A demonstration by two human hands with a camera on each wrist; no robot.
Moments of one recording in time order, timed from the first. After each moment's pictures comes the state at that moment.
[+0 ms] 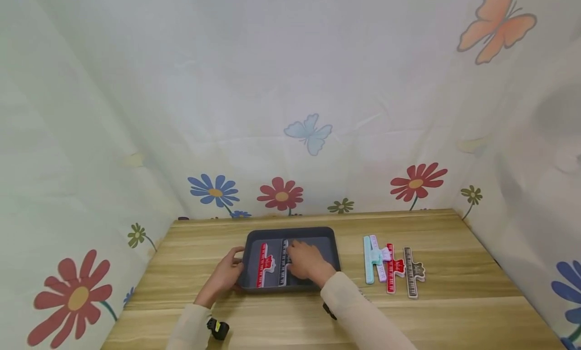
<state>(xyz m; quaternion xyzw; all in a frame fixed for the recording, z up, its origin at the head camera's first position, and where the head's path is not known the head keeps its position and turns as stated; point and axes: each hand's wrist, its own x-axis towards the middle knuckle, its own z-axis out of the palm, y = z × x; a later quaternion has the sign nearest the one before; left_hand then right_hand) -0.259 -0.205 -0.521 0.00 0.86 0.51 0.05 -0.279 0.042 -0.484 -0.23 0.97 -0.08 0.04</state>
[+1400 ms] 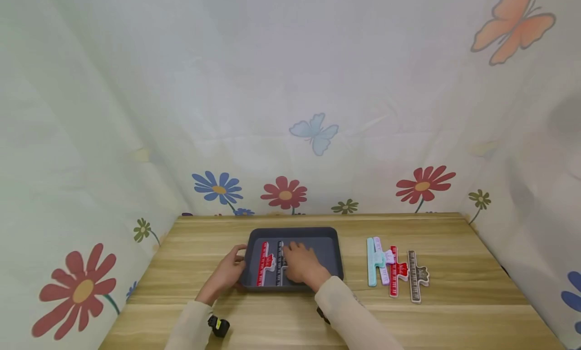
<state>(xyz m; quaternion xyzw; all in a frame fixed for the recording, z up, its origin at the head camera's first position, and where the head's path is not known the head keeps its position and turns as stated) -0.258 -0.206 -0.521 0.01 0.86 0.51 0.05 -0.274 0.027 -0.491 -0.22 0.97 -0.09 0.07</state>
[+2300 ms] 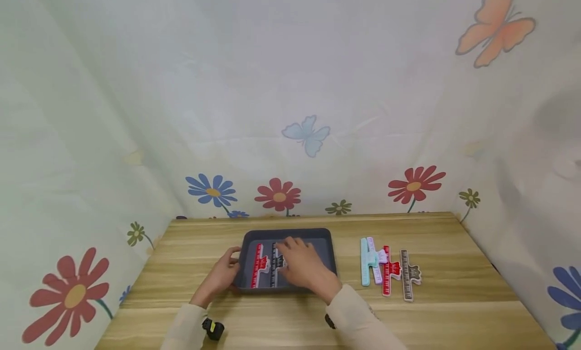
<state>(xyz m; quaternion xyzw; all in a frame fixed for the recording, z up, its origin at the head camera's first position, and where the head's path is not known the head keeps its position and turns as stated) -0.259 -0.203 -0.521 0.00 0.86 0.51 0.05 -0.244 0.054 -0.449 -0.28 0.95 -0.13 -0.02</state>
